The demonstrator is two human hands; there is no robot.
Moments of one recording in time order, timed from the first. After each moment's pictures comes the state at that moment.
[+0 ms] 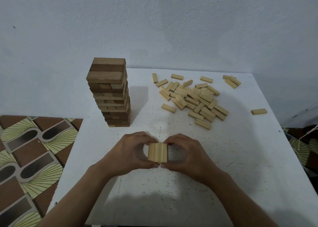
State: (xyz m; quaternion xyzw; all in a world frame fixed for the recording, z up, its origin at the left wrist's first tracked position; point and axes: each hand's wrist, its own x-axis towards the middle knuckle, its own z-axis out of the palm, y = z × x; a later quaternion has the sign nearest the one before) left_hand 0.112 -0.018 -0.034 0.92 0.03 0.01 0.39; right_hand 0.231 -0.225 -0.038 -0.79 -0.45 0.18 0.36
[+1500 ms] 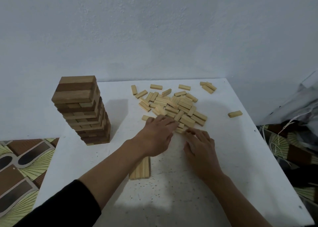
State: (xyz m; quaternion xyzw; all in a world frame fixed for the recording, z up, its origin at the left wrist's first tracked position) left_hand 0.244 -0.079 -0.016 0.99 -0.07 -0.03 0.14; right_hand 0.276 -0.272 -0.062 -0.92 -0.29 -0.03 0.24
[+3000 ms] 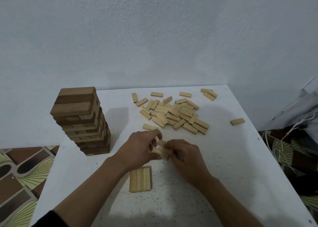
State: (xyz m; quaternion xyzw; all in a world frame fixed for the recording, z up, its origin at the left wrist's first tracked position) left_hand 0.220 -0.036 -0.027 0.96 0.00 -0.01 0.29; right_hand 0.282 -0.234 -0.057 -0.83 -0.39 0.00 0.39
